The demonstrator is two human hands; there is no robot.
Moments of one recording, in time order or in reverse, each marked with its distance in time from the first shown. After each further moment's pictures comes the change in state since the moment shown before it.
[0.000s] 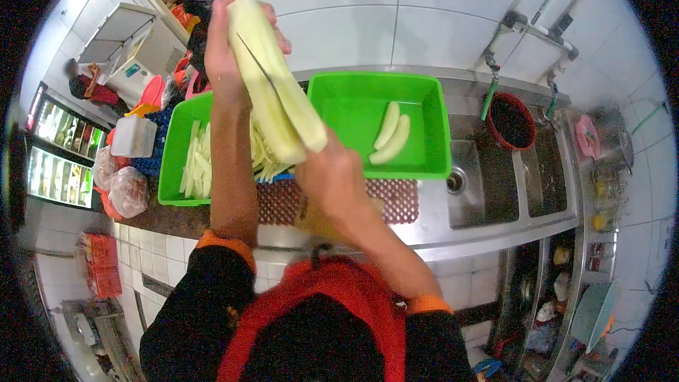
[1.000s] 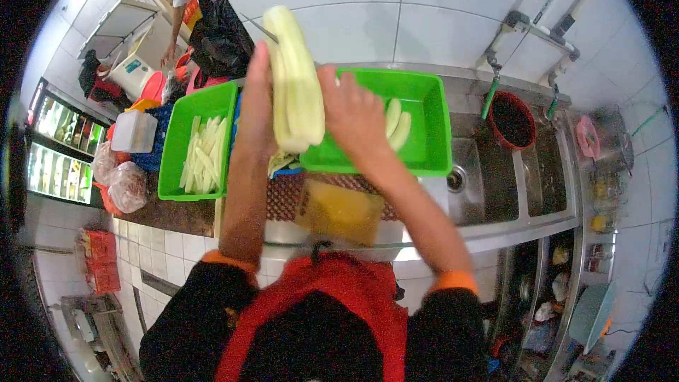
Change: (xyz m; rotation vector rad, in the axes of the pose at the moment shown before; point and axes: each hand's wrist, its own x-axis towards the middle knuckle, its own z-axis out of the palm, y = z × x) left_hand -0.056 -0.013 0.020 -0.124 0.262 -0.486; right_hand 0.049 0.048 0.005 -0.137 0.088 -0.126
